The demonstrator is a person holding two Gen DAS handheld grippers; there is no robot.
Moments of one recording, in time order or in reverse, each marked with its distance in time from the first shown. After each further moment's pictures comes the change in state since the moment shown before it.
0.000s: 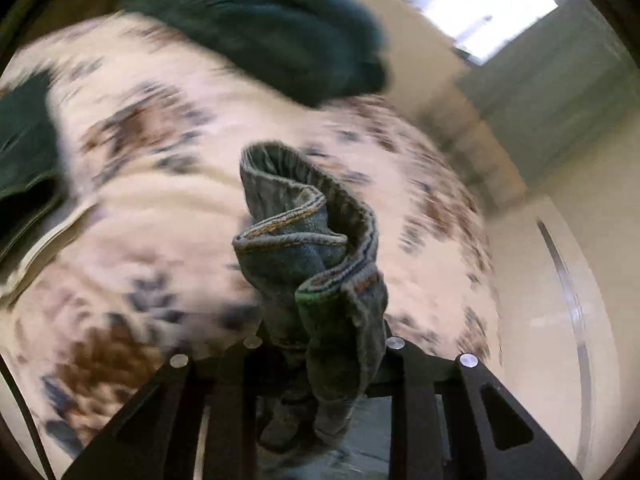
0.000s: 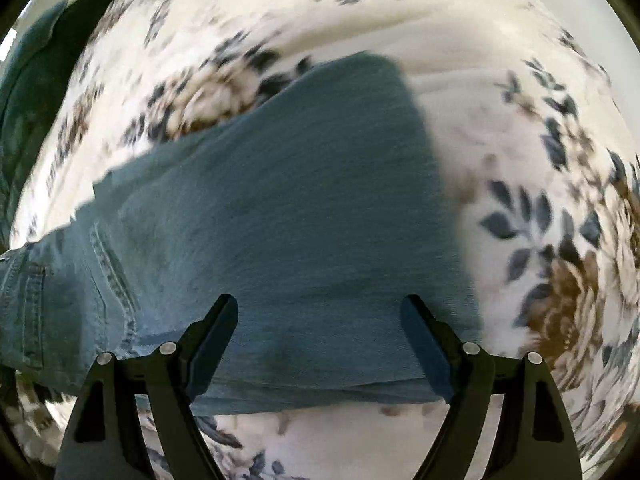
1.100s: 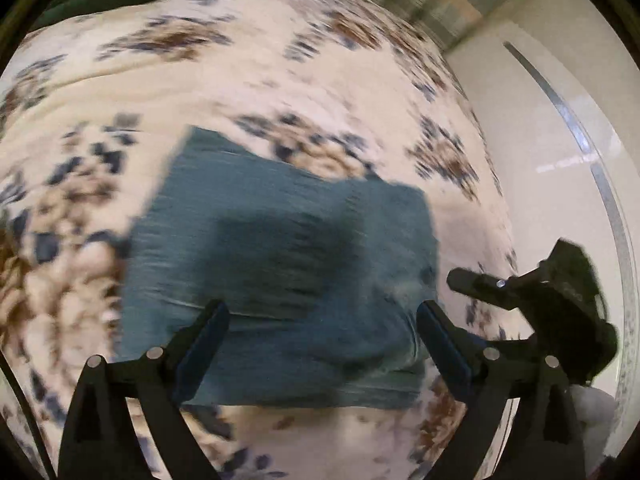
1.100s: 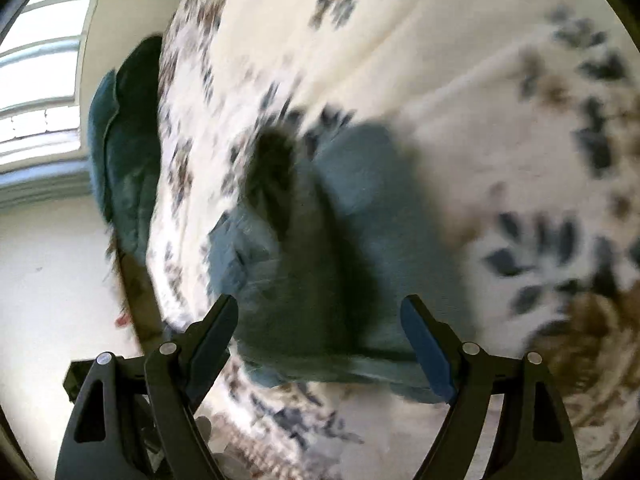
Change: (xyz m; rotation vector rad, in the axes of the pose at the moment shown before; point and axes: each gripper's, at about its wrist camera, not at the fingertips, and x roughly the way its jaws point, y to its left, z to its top) left arm 0.078 -0.132 -0.141 0.255 0.395 0.067; right arm -0.002 -0.078 0.070 0.125 0.204 0.574
